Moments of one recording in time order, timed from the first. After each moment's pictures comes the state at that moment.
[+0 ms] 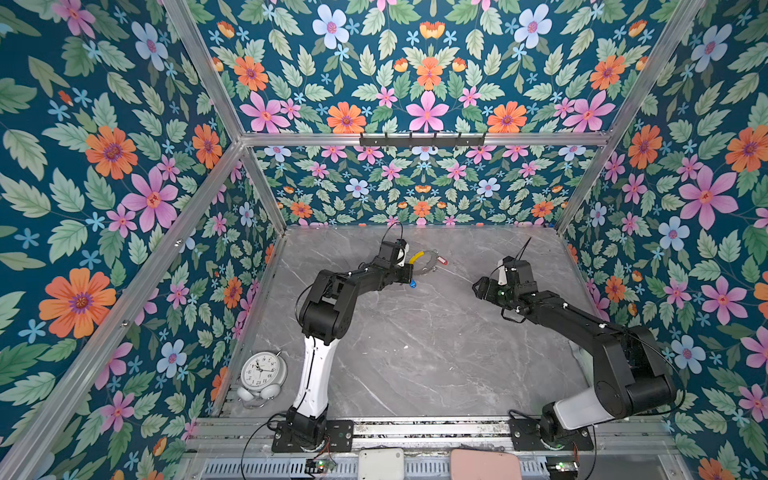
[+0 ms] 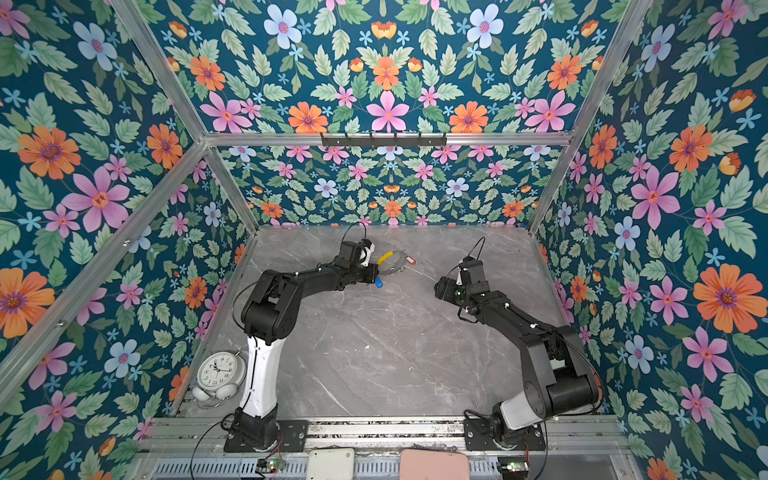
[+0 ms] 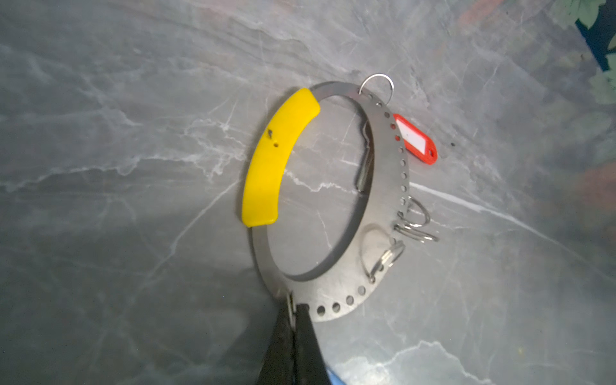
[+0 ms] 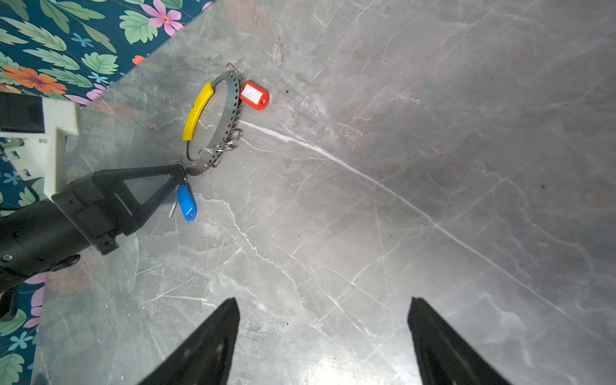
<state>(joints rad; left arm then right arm) -0.46 2.21 1.46 0.00 0.24 -0.24 0.23 1.51 0.84 -0.11 -0.17 0.55</state>
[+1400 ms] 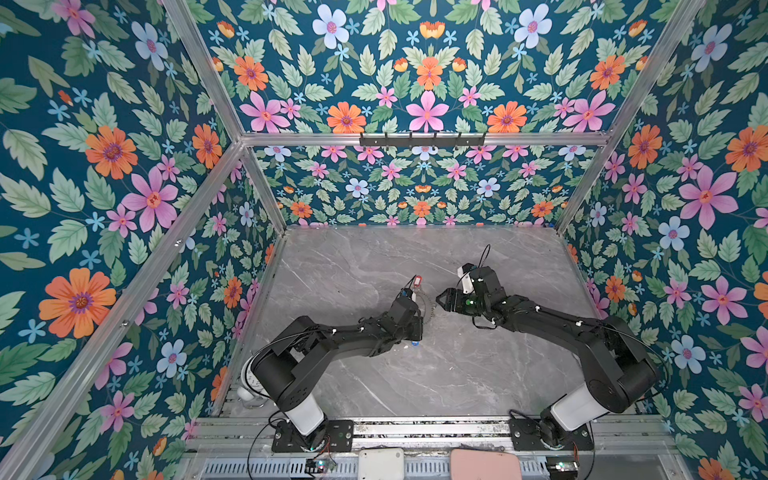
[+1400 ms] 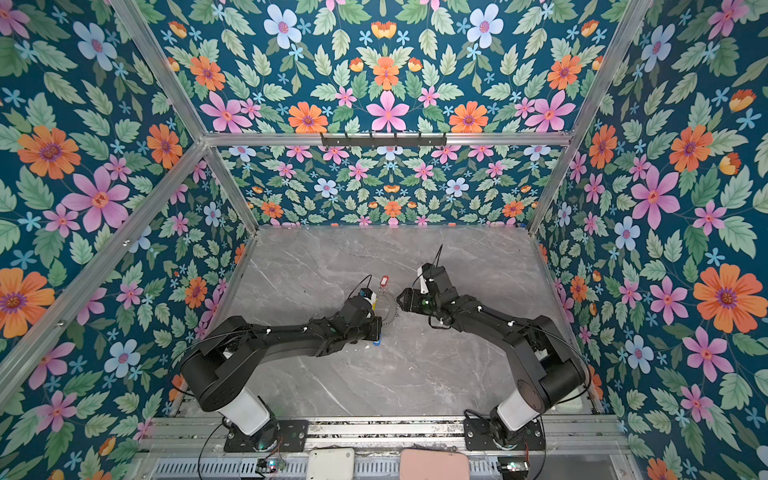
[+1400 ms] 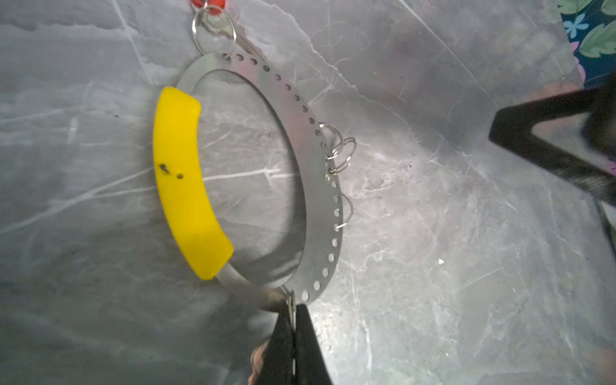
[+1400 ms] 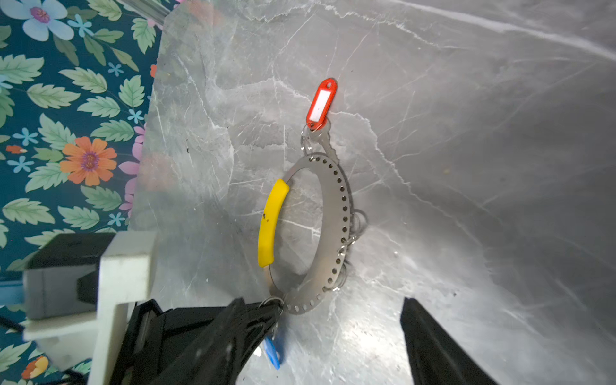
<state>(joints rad) -0.82 1.64 0.73 0.13 -0.03 -0.63 0.52 1.58 0.85 0.01 -0.28 0.66</state>
